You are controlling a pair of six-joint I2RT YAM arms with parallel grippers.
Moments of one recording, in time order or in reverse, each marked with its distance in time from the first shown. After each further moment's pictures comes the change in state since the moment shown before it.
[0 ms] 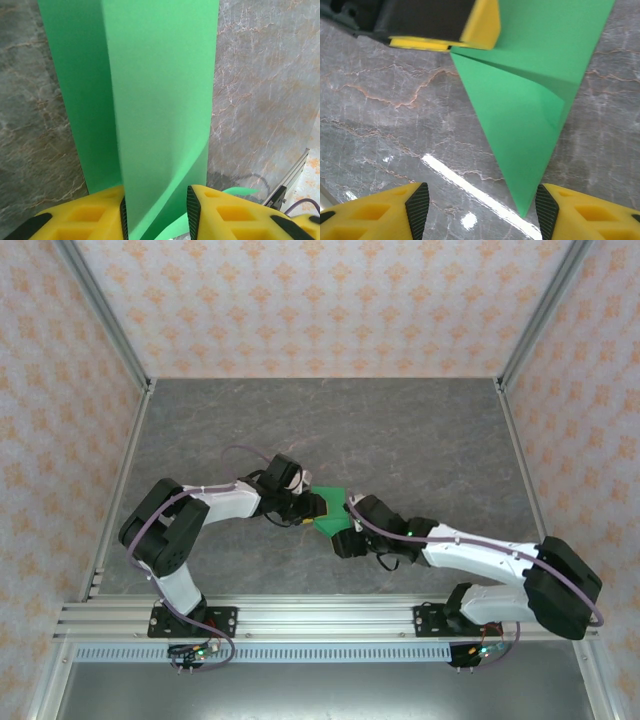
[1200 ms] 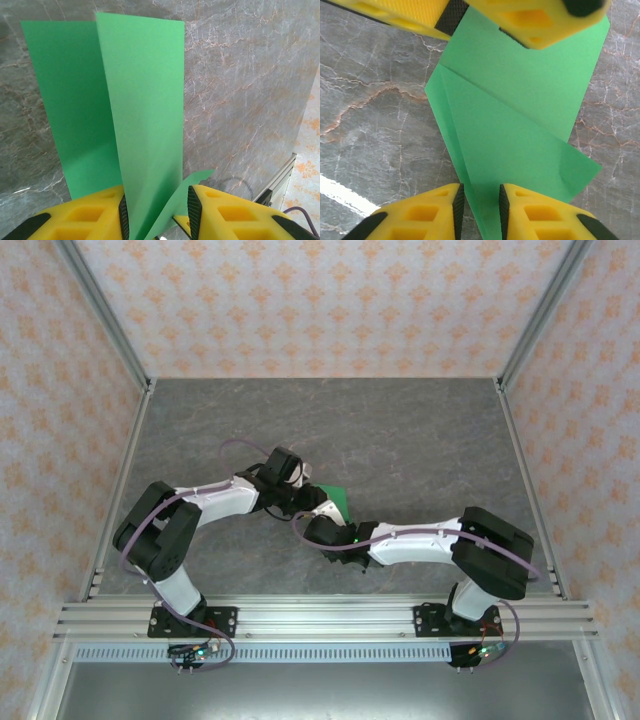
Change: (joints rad) left arm 0.001 -0.042 0.052 -0.071 -0.013 -0.022; right arm 0.198 0.378 0.214 -0.060 0.456 -0.051
